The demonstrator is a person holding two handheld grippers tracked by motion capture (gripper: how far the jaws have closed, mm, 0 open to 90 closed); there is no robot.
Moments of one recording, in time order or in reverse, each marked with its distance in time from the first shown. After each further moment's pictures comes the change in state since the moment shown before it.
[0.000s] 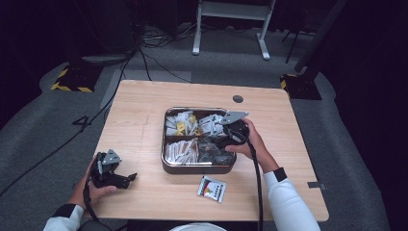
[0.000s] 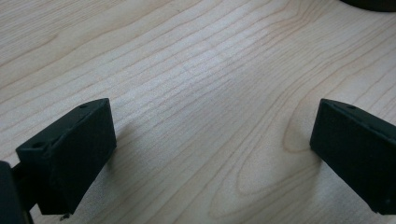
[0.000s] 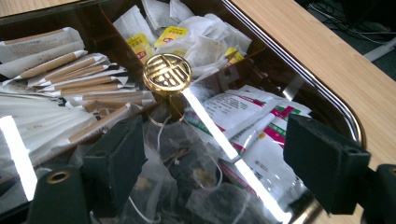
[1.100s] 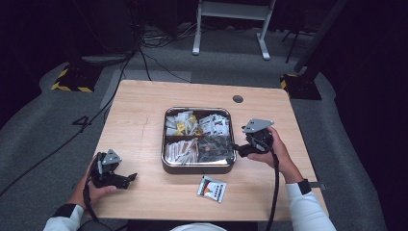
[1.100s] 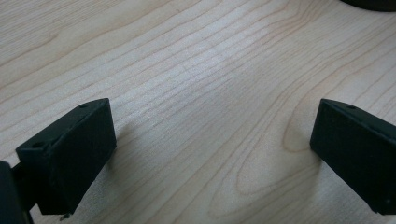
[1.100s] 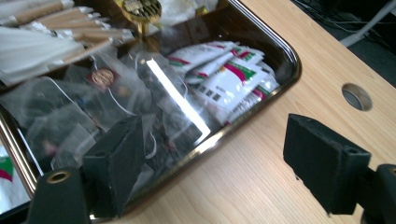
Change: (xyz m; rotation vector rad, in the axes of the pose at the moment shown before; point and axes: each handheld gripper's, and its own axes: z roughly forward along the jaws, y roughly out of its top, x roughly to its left) left arm 0.000 0.000 0.000 0.001 0.000 -0.001; right arm -0.010 -0.042 -0.056 0.034 -0.071 -0.003
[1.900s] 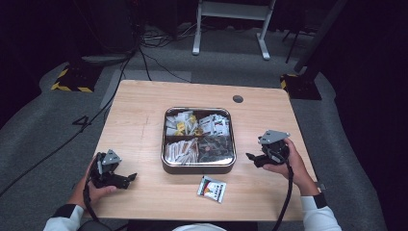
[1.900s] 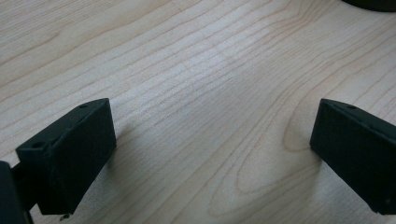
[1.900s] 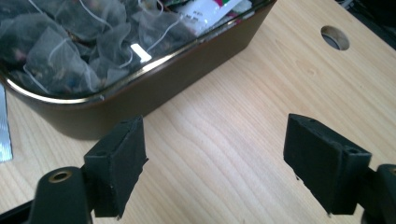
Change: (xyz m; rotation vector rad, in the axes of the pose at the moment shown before) left arm 0.000 0.000 0.000 -0.002 0.005 -0.007; right arm -0.005 -0.051 -0.025 0.069 -0.045 0.026
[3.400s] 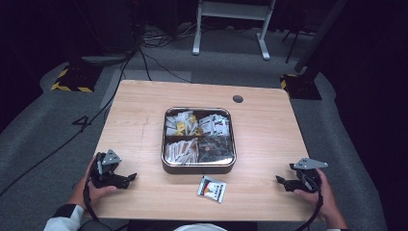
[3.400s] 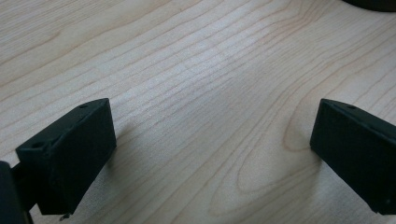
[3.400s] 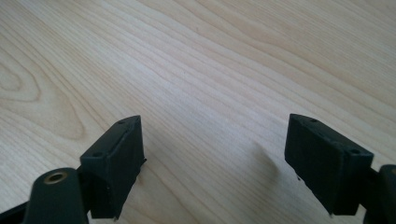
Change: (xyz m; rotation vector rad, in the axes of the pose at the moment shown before) left arm 0.000 0.000 0.000 0.003 0.001 -0.001; right arm -0.015 -0.142 -0.029 0.034 -0.049 0.272
